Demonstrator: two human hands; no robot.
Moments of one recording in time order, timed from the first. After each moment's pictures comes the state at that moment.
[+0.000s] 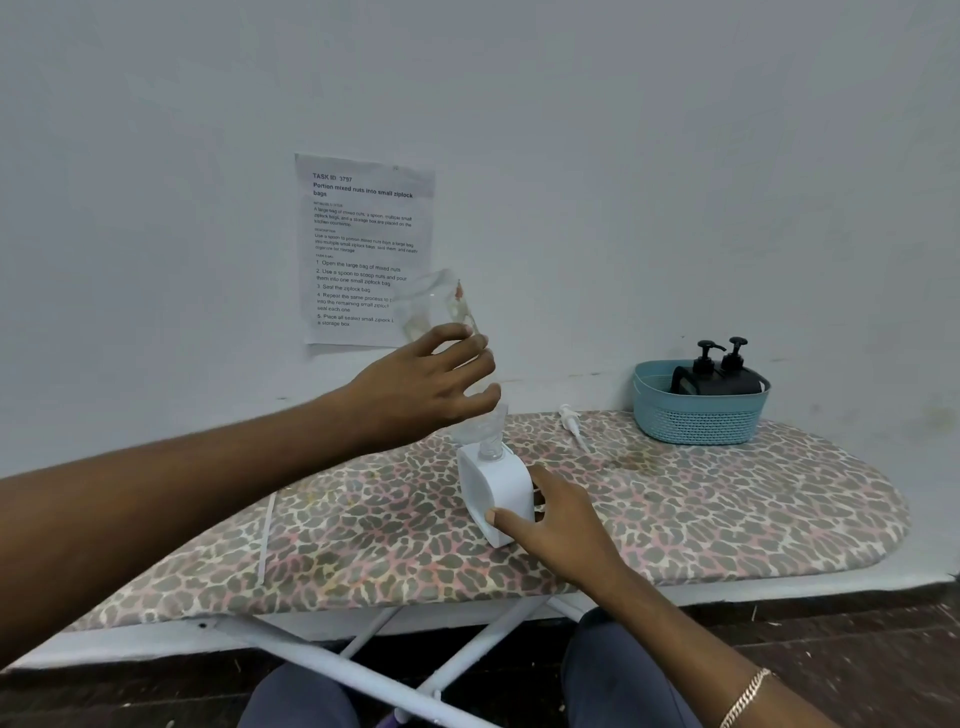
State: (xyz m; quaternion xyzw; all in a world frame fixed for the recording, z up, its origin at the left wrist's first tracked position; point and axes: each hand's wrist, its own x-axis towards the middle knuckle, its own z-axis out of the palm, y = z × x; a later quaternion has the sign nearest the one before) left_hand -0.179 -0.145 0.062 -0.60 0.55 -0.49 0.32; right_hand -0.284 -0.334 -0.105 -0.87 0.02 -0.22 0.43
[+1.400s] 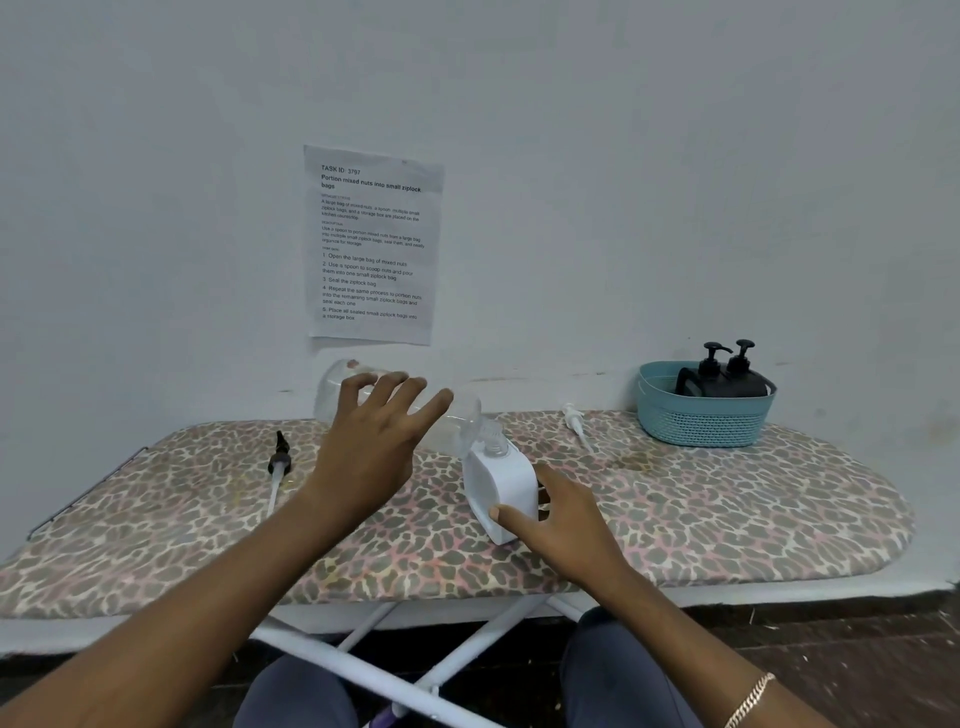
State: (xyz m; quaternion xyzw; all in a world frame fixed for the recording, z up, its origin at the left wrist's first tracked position) left_hand -0.180 -0.110 -0.020 -0.84 0.35 -0.41 0.07; right_hand -0.285 -0.334 -0.106 -0.87 0.02 -0.23 0.43
